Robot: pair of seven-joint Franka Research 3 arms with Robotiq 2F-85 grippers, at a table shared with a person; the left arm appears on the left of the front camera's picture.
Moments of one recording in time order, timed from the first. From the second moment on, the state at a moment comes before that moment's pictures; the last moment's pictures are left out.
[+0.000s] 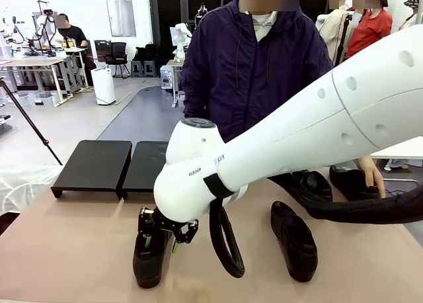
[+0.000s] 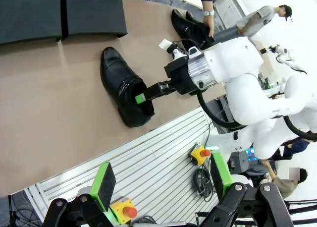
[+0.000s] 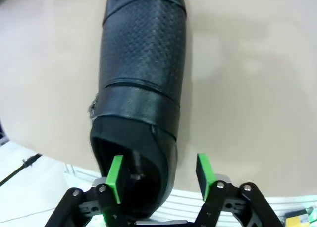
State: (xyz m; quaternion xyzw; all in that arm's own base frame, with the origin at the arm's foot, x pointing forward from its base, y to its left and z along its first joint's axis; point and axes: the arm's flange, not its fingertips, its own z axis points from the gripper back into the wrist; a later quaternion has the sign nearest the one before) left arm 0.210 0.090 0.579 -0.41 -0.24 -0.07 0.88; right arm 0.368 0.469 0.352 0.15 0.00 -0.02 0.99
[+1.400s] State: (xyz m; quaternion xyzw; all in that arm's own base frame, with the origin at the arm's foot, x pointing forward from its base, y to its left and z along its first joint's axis) left arm 0.210 0.089 0.580 -0.41 -0.24 -0.07 0.88; right arm 0.246 0.226 0.493 0.26 0.11 -0.02 0.96
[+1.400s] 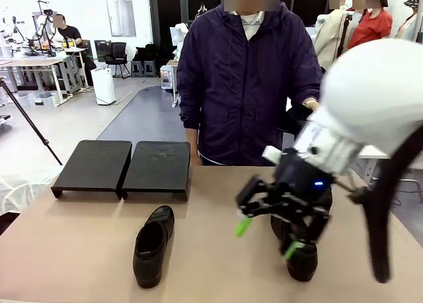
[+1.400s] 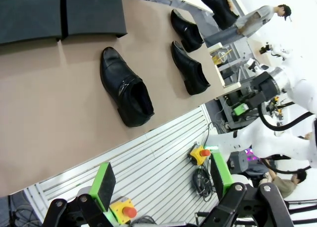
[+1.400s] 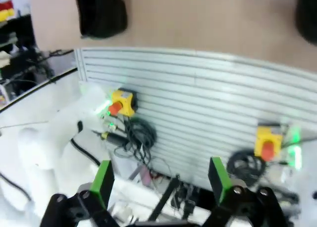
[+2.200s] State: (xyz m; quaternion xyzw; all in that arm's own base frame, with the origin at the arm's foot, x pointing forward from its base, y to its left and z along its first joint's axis) left arm 0.210 0.089 0.580 -0.41 -0.24 -0.07 0.88; right arm 0.151 -0.093 0.592 0.38 0.01 -0.10 0.92
